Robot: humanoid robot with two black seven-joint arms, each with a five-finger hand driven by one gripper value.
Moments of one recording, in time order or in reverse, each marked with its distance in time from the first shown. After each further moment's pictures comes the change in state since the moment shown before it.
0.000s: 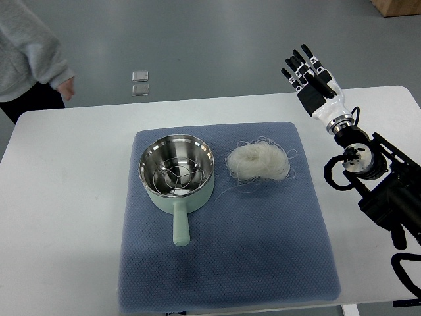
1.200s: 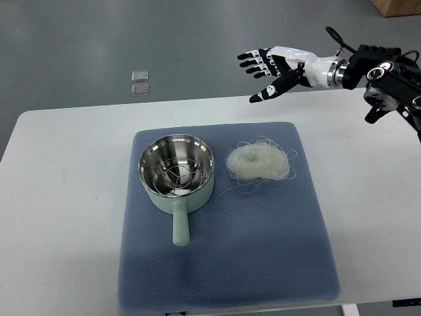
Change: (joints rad) left arm -0.005 0.000 0.000 0.000 0.000 -0.002 0.000; right arm 0.554 -0.258 -0.765 0.011 -0.743 0.221 -0.114
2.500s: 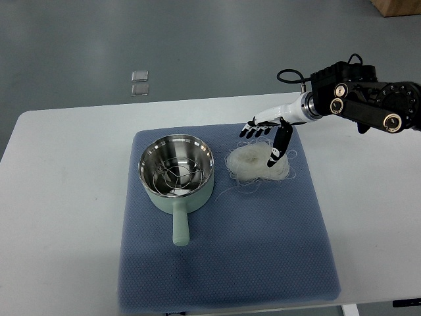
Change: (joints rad) left arm -0.001 0.000 0.001 -0.002 0.001 -0.001 0.000; right arm 0.098 0.027 -0.424 0.182 -0.021 -0.023 -0.179
